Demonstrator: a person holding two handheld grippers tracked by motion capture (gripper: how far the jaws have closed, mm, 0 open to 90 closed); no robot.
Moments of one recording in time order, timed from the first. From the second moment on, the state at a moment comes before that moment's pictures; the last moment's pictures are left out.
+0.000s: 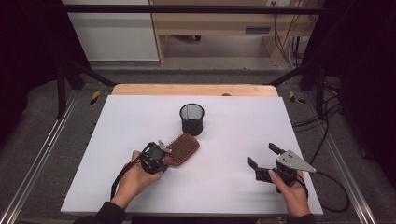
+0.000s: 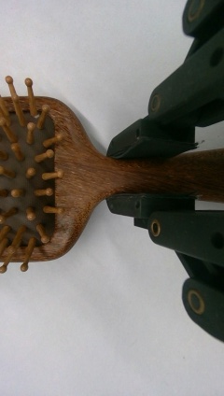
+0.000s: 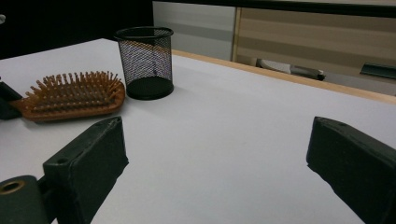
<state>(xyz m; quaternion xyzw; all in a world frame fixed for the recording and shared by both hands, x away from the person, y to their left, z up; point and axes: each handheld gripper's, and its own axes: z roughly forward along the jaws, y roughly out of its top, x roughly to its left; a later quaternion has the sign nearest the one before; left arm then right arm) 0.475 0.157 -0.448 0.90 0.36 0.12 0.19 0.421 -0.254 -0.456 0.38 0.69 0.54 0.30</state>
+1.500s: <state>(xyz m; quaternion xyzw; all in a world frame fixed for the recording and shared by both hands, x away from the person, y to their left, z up) 0.434 0.172 -0.448 0.83 0.35 0.21 0.39 0.430 -0.181 -0.449 0.37 0.69 0.59 0.19</state>
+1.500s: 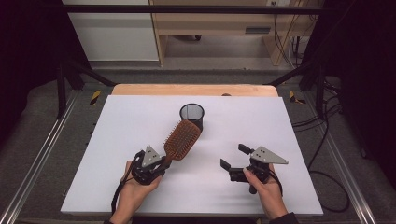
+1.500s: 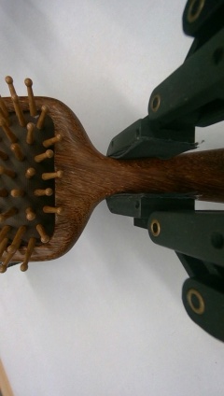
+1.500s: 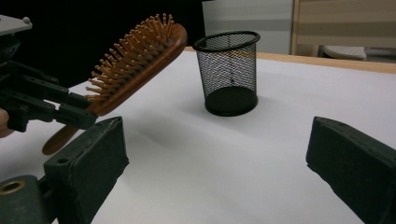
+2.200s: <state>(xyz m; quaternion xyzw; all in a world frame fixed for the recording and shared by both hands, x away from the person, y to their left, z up) 0.428 0.178 -0.444 0.80 0.37 0.22 0.42 0.445 -0.120 -0.430 0.37 0.72 0.58 0.14</state>
